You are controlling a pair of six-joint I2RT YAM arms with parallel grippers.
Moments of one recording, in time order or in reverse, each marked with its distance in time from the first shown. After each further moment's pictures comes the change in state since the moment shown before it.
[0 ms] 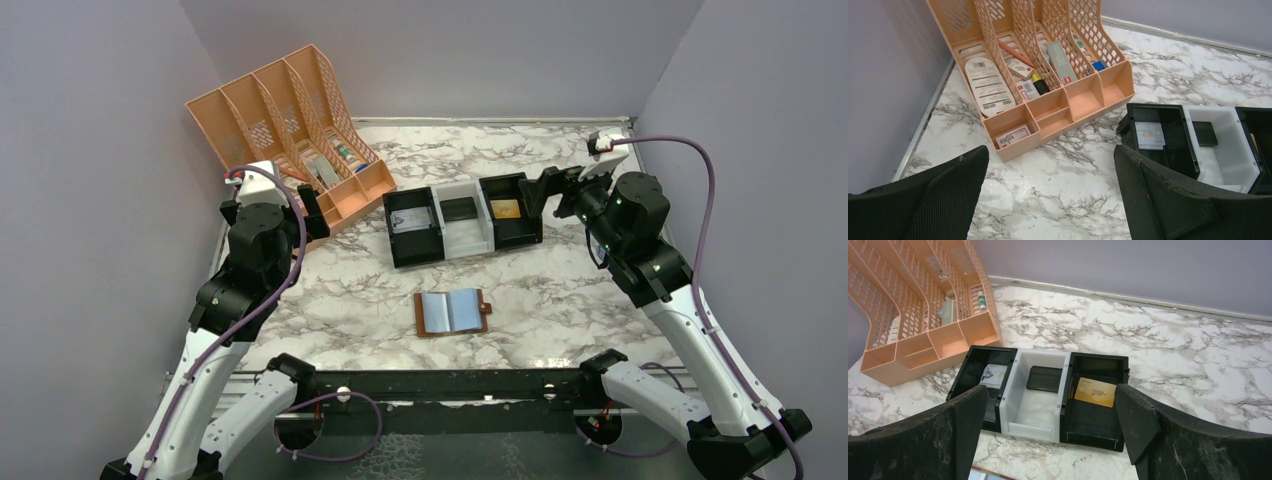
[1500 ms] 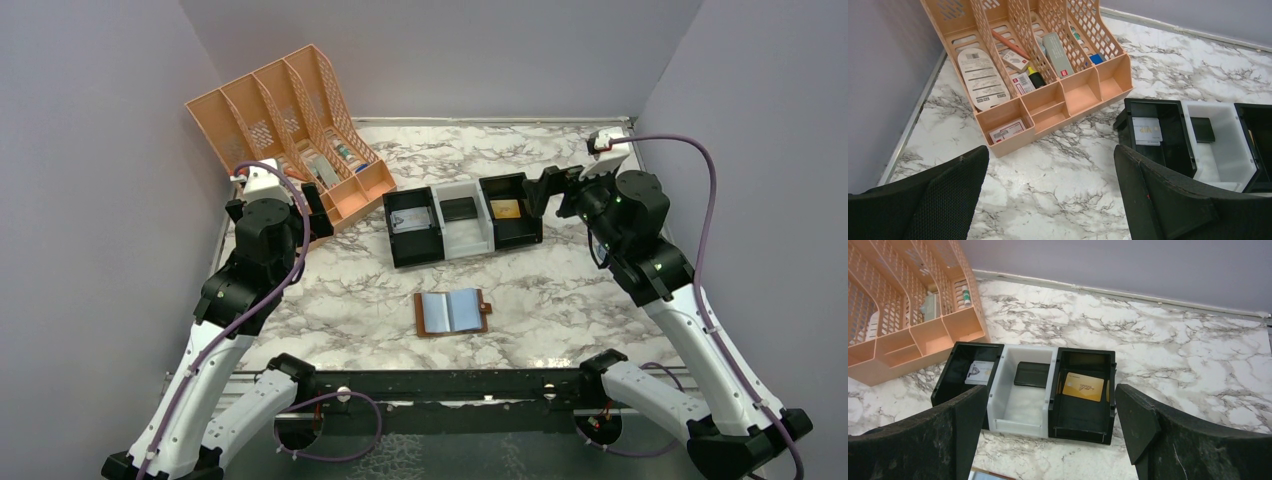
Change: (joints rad) left arm 0.000 0.029 -0.001 -0.007 0.010 -0.046; right arm 0.000 0.005 0.018 -0.043 0.051 -0.031
